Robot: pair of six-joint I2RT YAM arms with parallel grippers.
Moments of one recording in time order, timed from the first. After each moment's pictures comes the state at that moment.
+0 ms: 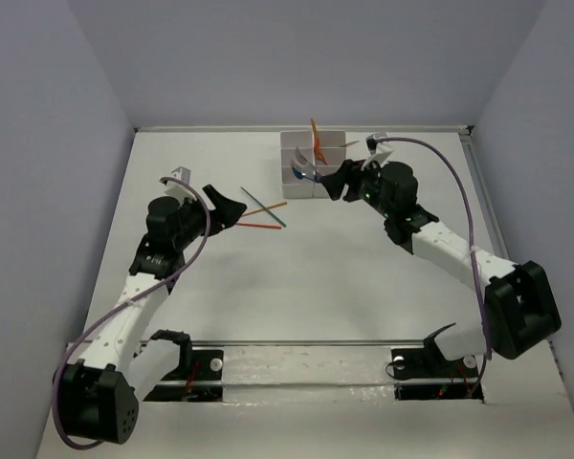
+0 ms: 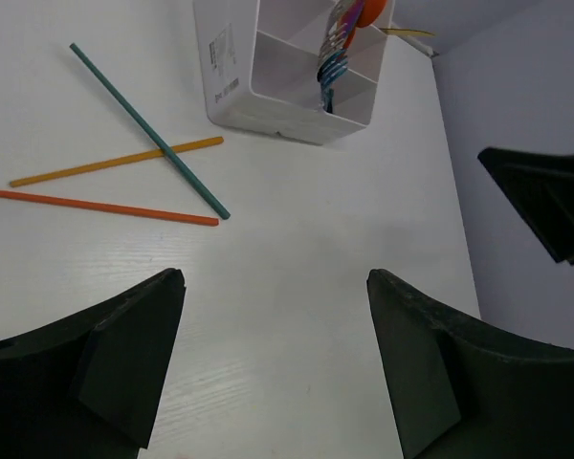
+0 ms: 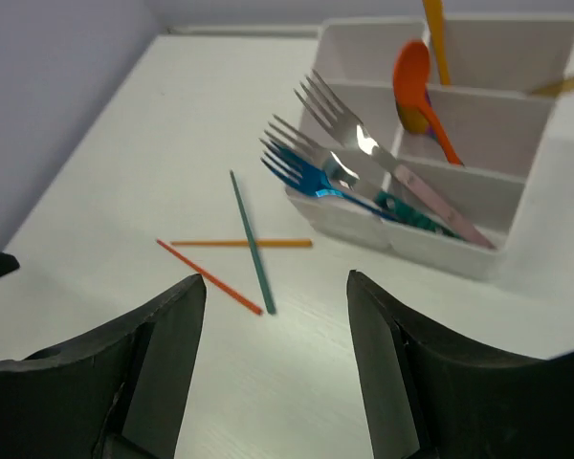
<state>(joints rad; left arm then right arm) -0.15 0.91 0.63 0.00 0.36 -0.67 0.46 1.42 0.95 0.40 -0.12 0.37</state>
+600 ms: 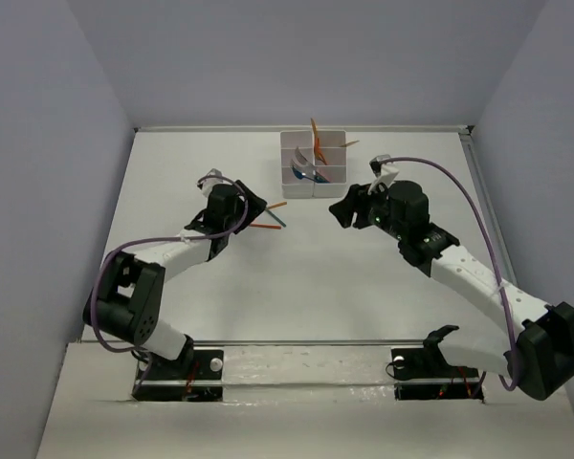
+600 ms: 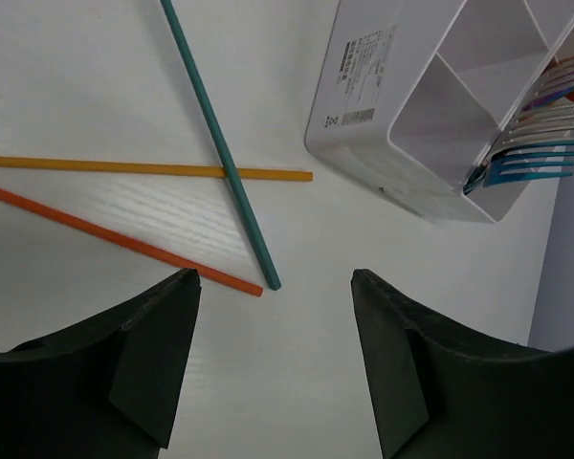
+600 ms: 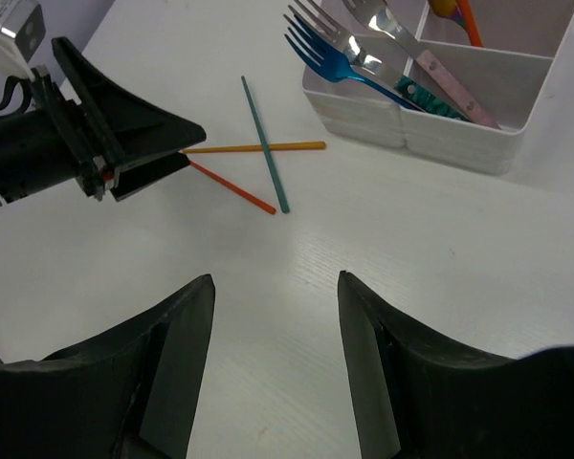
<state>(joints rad) -0.40 1.47 0.73 0.20 -0.09 -0.98 0.52 1.16 0.83 0.05 -0.14 0.36</state>
